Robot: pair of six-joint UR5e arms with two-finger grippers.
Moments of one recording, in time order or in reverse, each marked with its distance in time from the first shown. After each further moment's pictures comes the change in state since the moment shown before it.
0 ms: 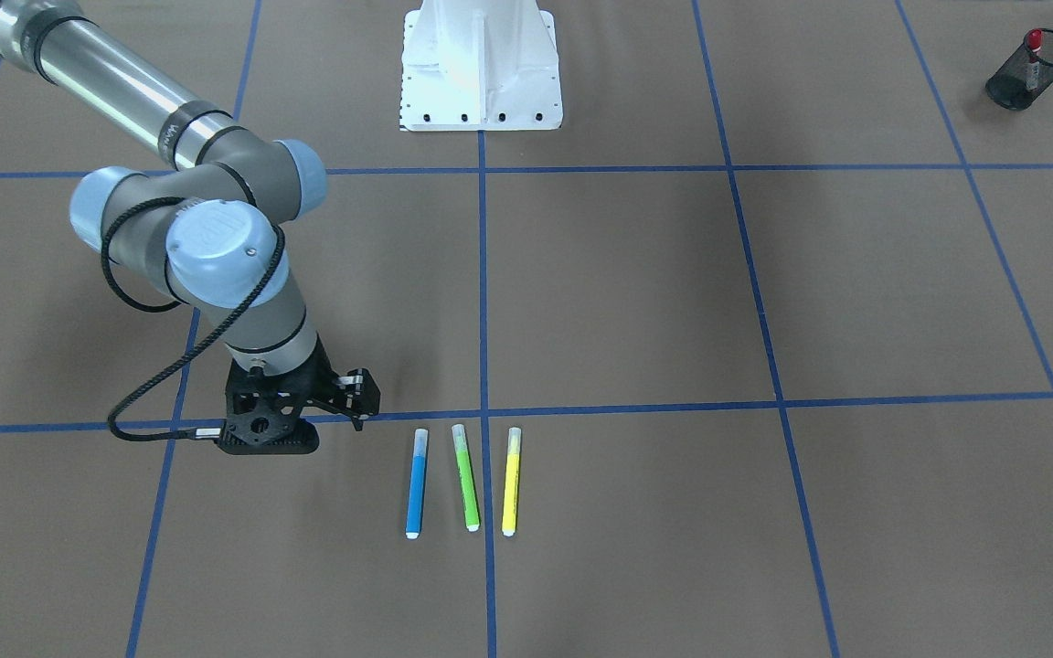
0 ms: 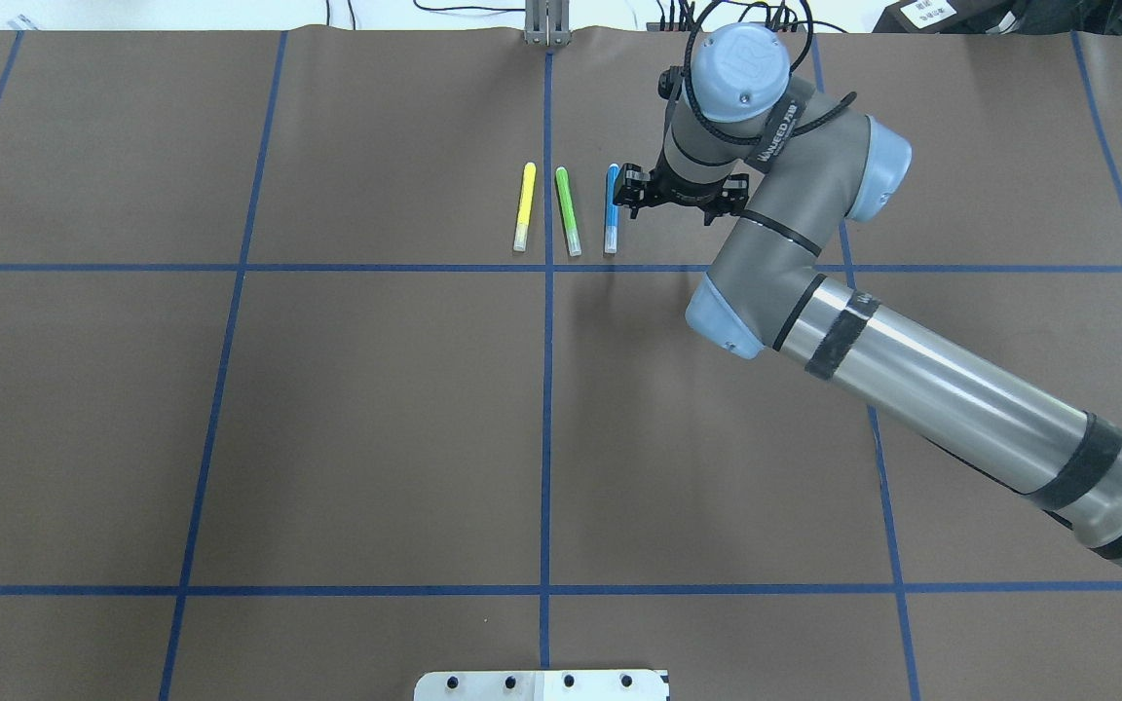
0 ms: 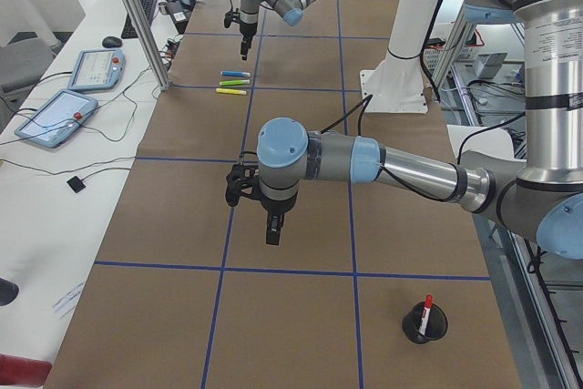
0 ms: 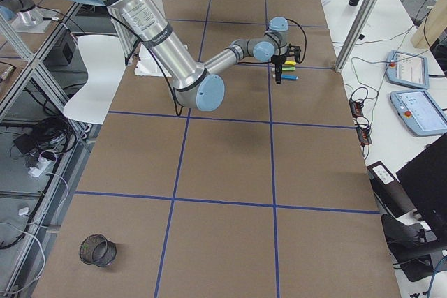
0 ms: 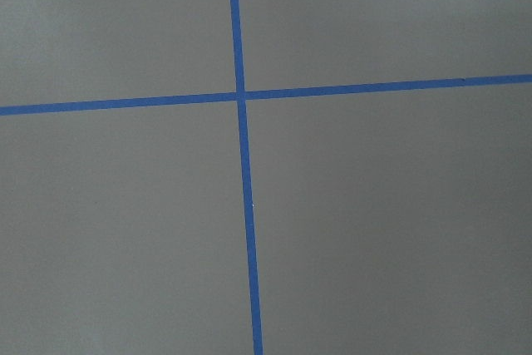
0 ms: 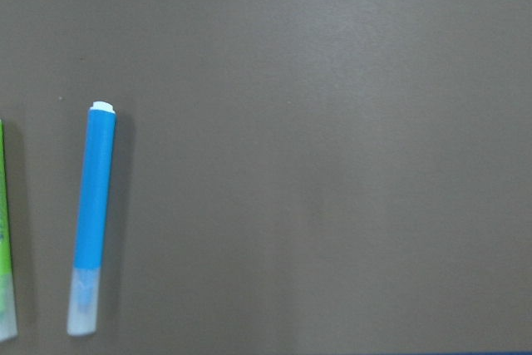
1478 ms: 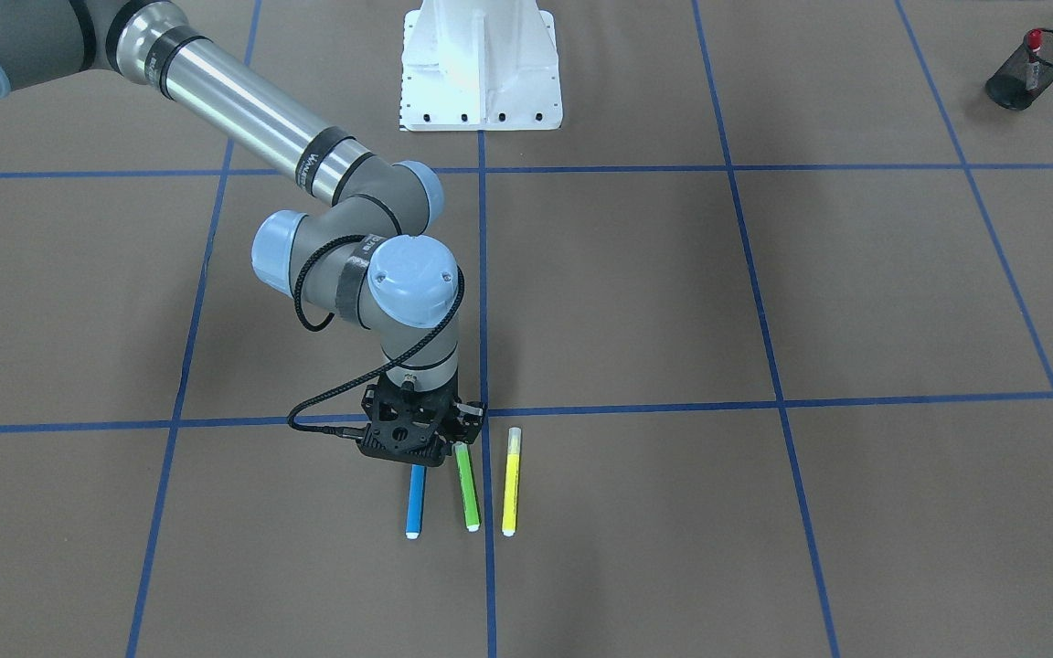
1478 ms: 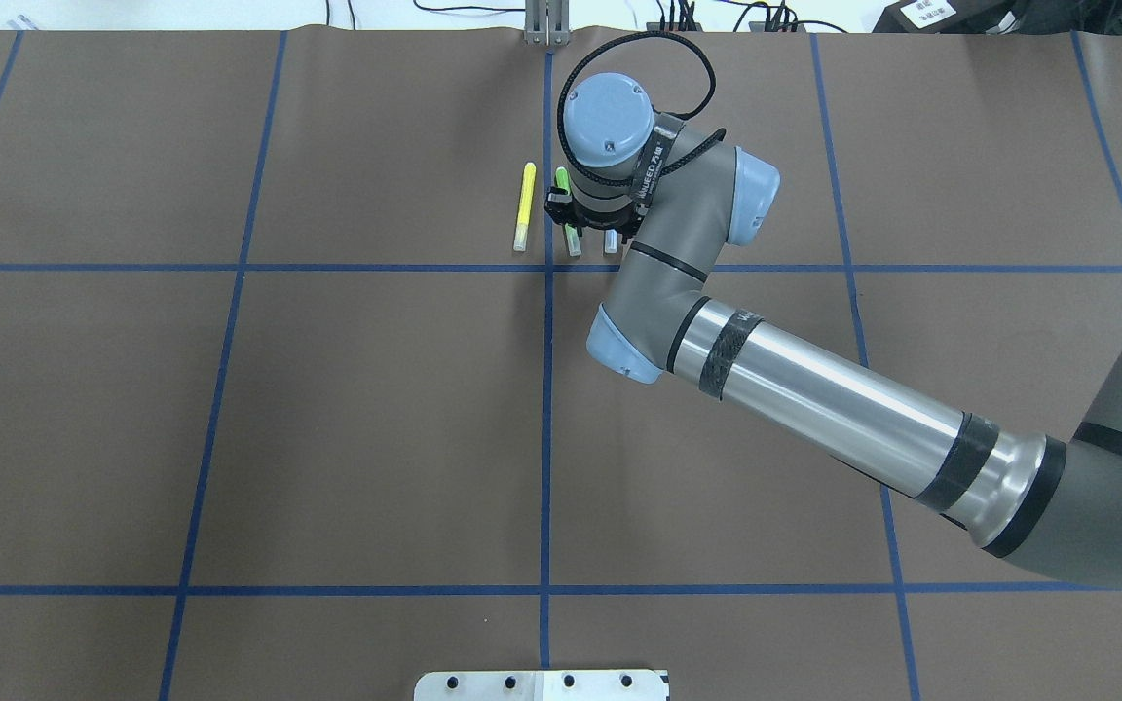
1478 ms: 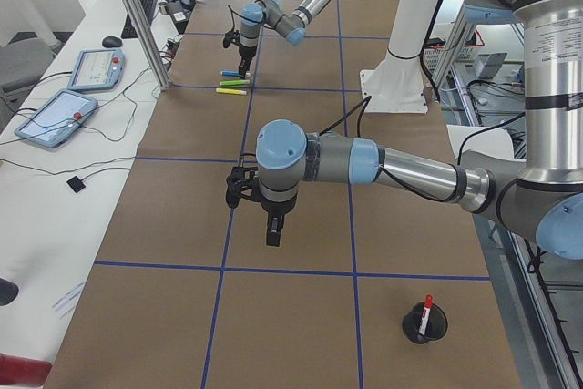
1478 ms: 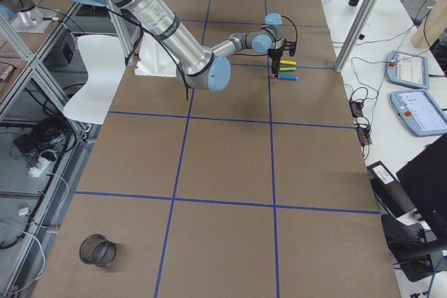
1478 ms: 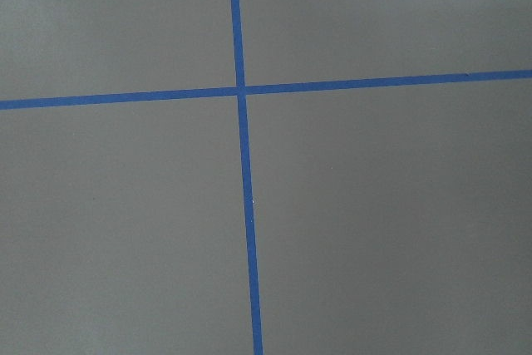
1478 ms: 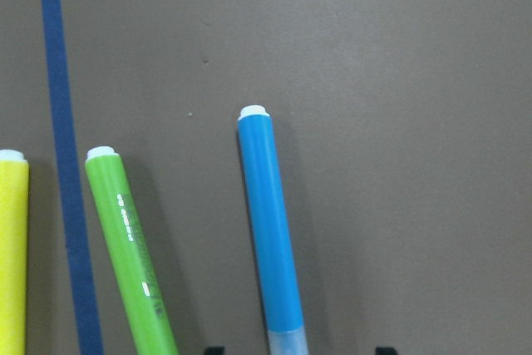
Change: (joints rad) left arm 0.006 0.000 0.006 0.002 0.000 -0.001; right arm -0.079 0.153 -0.198 0.019 -0.112 0.130
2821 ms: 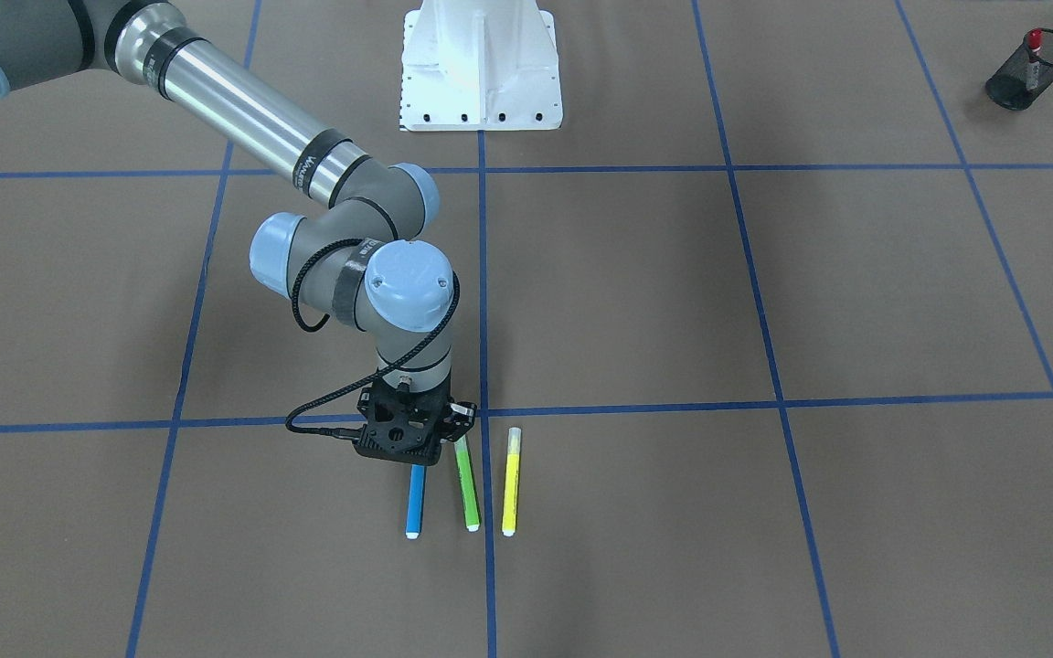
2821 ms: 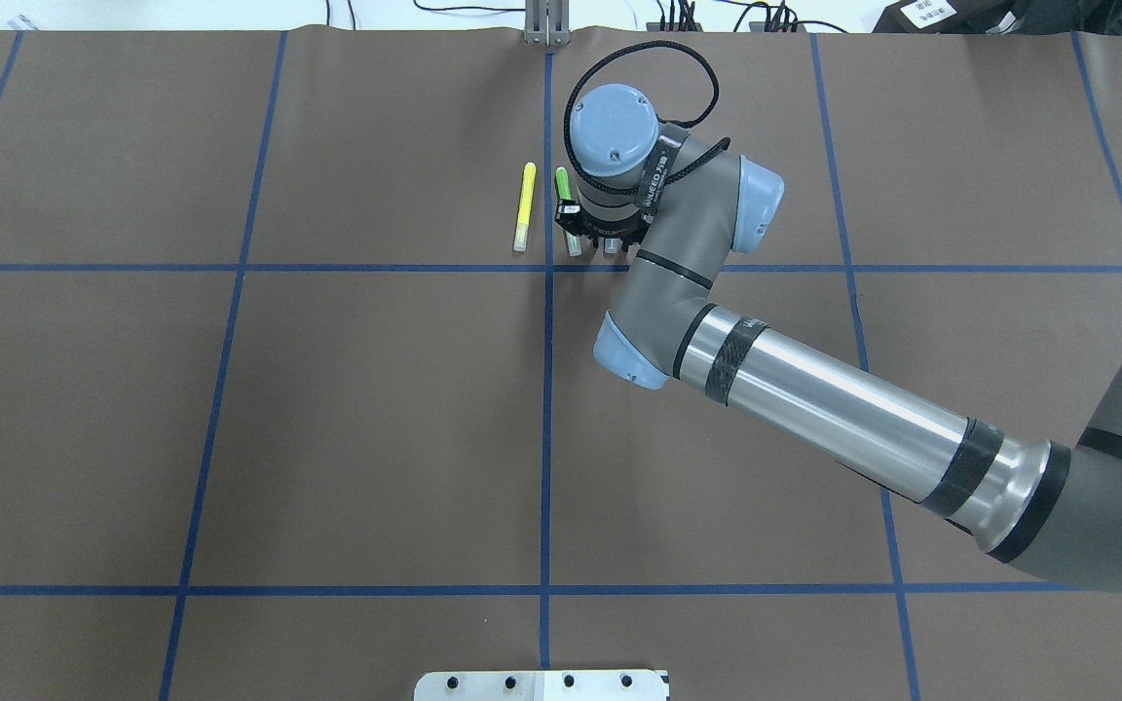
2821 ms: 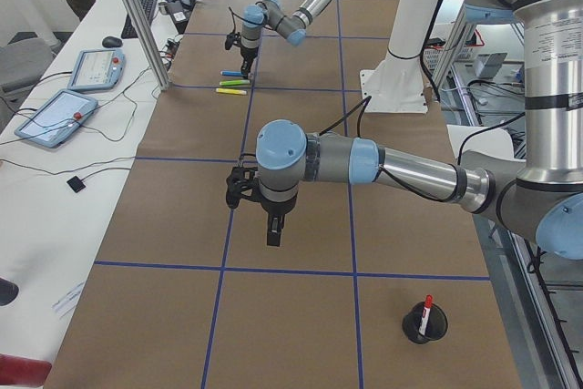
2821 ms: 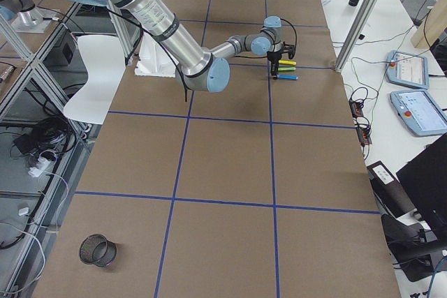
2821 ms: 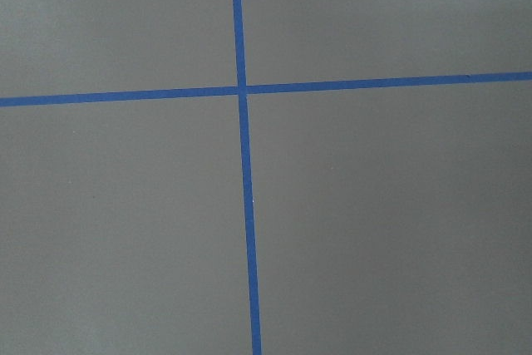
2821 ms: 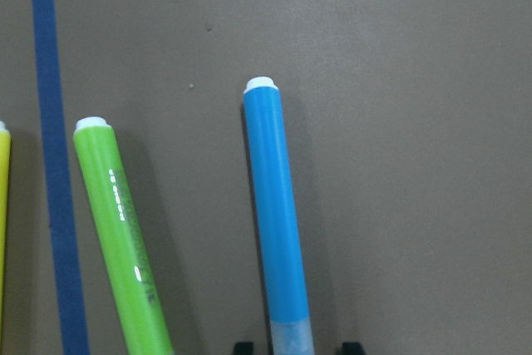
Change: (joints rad) left arm 0.001 0.000 0.000 0.000 0.000 -0.010; right arm -0.003 -0.015 -0.001 -0.010 0.000 -0.030
